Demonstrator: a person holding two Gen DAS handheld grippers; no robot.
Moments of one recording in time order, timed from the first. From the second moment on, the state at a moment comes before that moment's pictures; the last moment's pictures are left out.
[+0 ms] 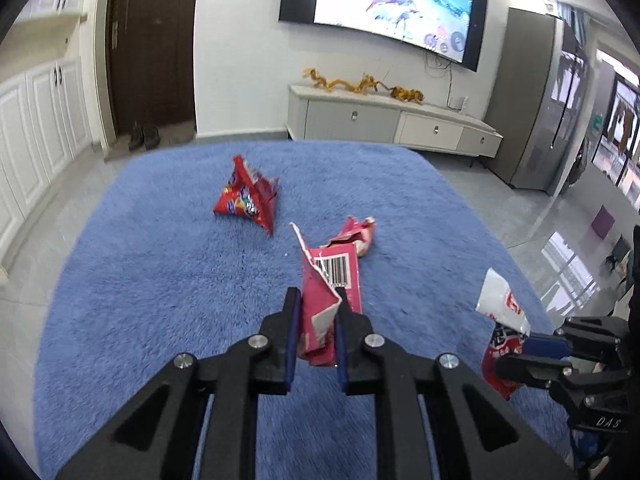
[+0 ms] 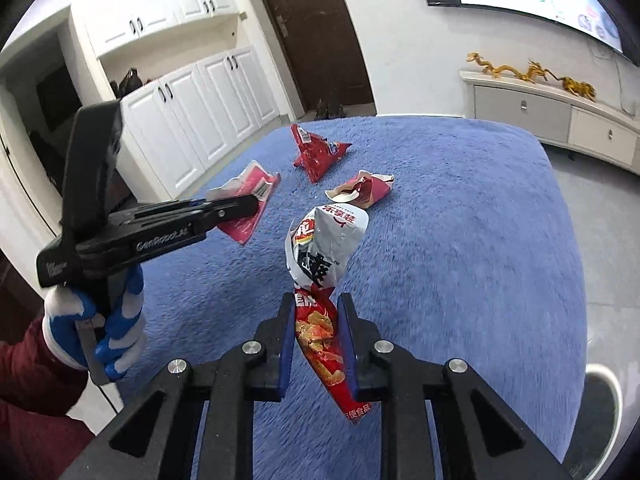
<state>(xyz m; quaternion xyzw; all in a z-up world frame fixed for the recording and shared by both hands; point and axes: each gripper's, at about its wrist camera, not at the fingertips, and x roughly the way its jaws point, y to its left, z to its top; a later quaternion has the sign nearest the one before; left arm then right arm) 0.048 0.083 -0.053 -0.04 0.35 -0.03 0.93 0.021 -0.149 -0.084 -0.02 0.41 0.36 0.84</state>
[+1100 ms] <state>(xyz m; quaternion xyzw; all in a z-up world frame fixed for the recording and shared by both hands) -0.014 -0.021 -0.004 0.08 0.29 -0.06 0.95 -0.041 -0.273 -0.046 0.08 0.34 0.25 0.90</state>
